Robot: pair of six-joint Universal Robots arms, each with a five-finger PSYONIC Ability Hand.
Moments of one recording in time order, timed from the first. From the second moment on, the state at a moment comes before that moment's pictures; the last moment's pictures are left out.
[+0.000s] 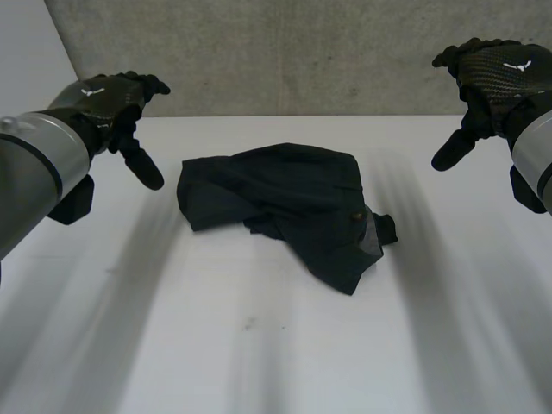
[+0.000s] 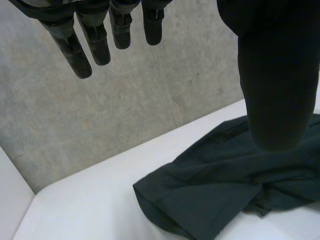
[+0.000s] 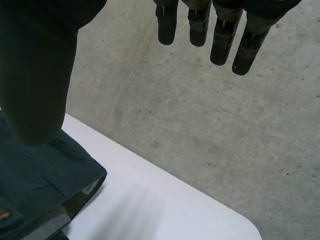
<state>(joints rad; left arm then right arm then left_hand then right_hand) 4.30 -1.76 -1.22 2.80 -1.64 3.21 1.95 -1.48 1.34 0.17 1.64 2.97 0.16 0.16 0.21 0.21 0.05 0.15 0.18 0.21 0.23 0.05</state>
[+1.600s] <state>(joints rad) 4.23 -2.29 -1.03 3.10 -1.63 3.51 1.83 -1.39 1.45 0.36 1.05 2.90 0.17 0.17 0.21 0.21 0.05 0.30 0.35 0.34 0.33 0.16</state>
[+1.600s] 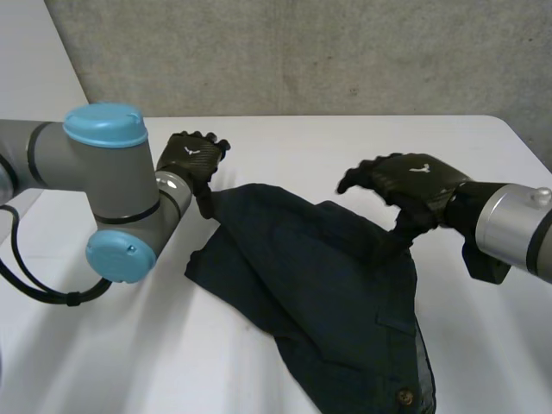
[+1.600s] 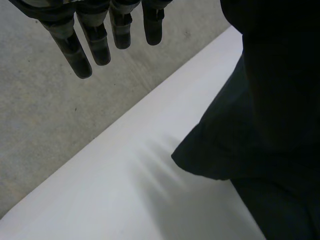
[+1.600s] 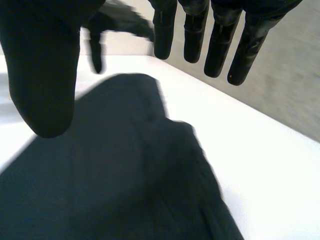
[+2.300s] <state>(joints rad) 4.23 -2.48 -0.89 3.03 -1.55 3.53 1.92 -0.95 1.26 0.22 1.35 3.01 1.14 1.17 1.16 1.17 0.97 0.96 1.18 1.16 1.19 0.97</state>
